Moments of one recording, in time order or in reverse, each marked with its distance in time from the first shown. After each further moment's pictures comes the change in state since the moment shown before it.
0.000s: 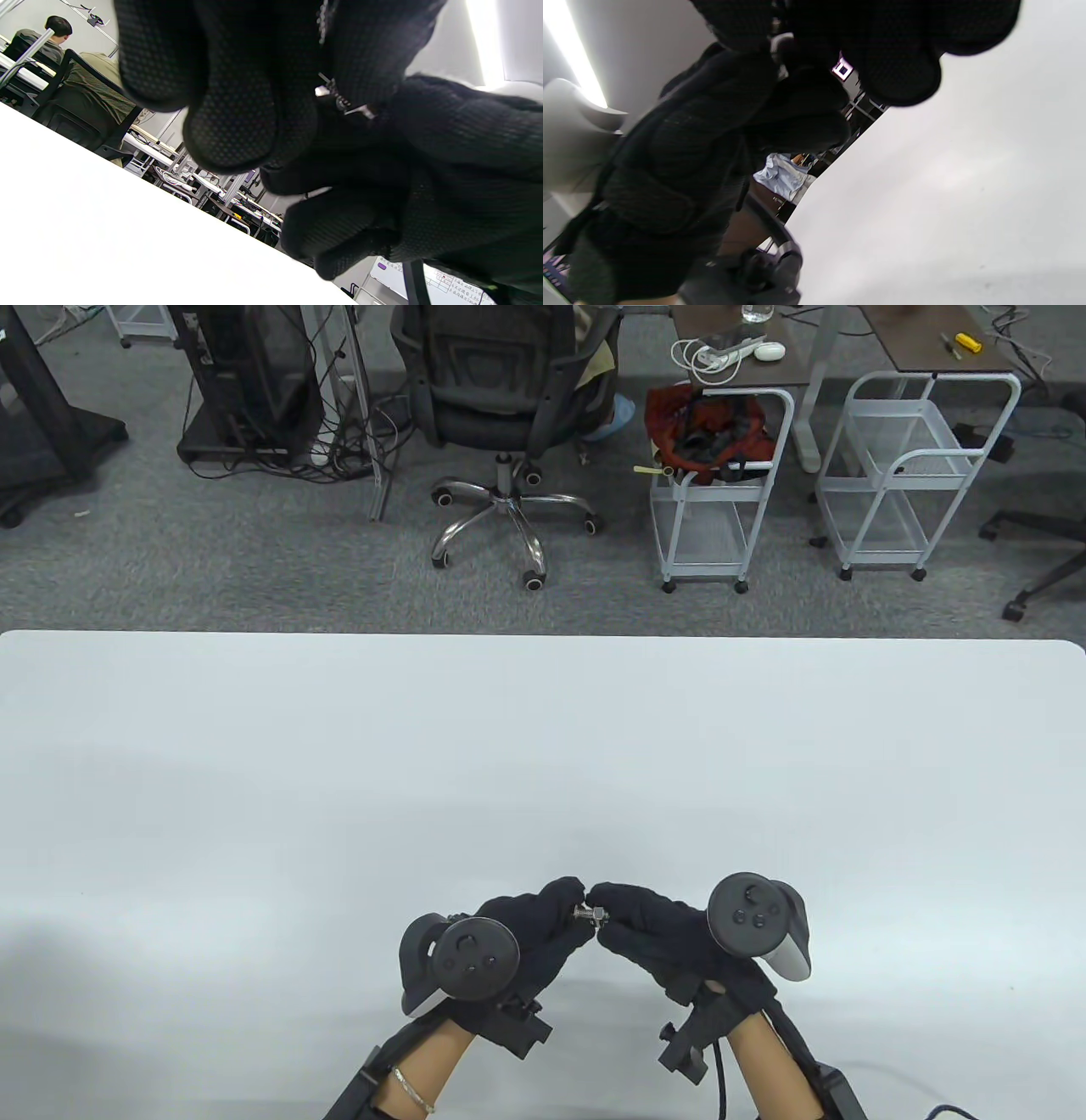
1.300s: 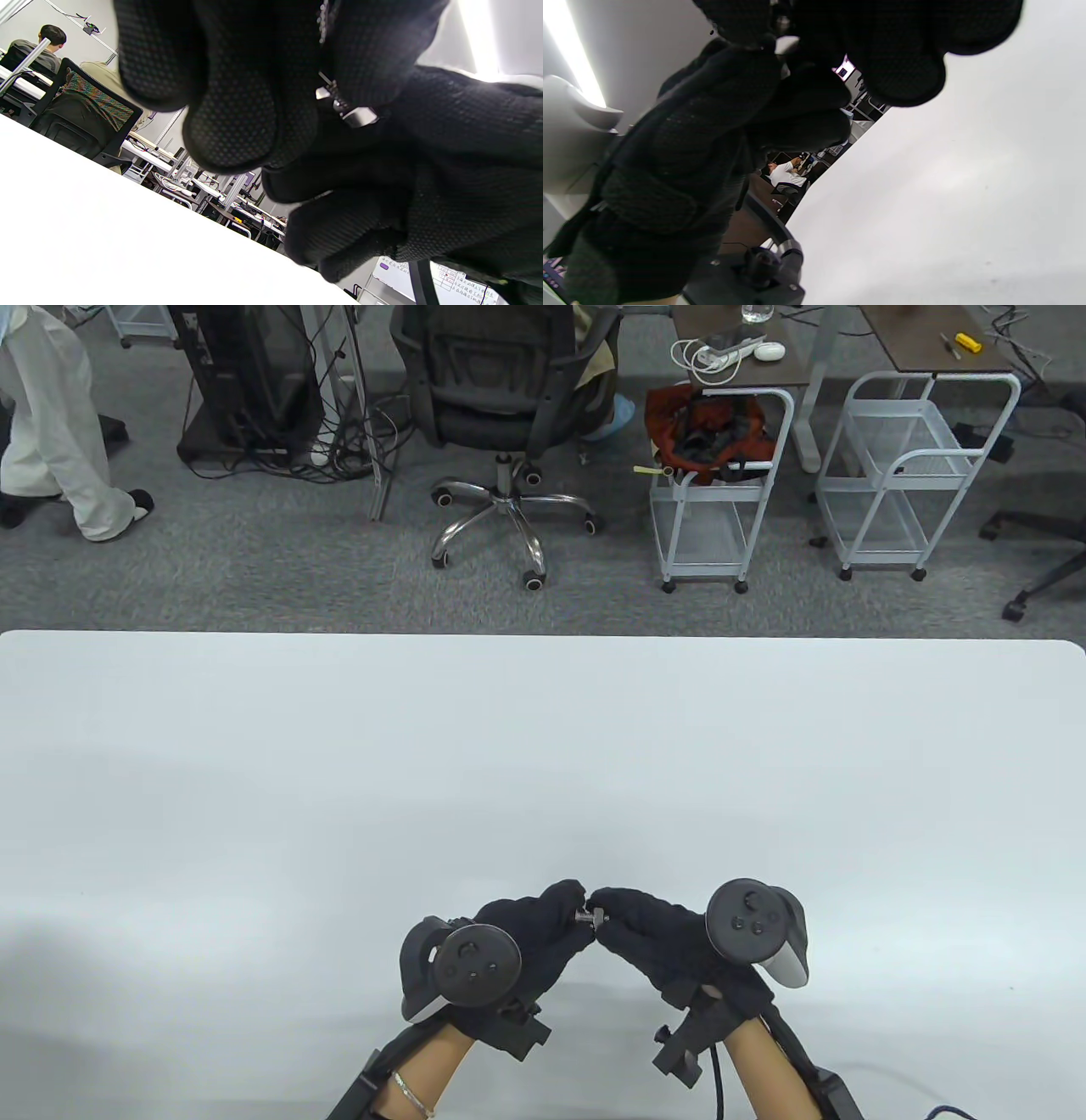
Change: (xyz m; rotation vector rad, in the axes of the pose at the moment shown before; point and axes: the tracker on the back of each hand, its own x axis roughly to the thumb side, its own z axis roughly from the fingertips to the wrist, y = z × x) left_hand 0.004 0.002 0.002 0.006 -0.016 -0.035; right_hand 0.004 0.002 0.002 -0.001 0.007 0.004
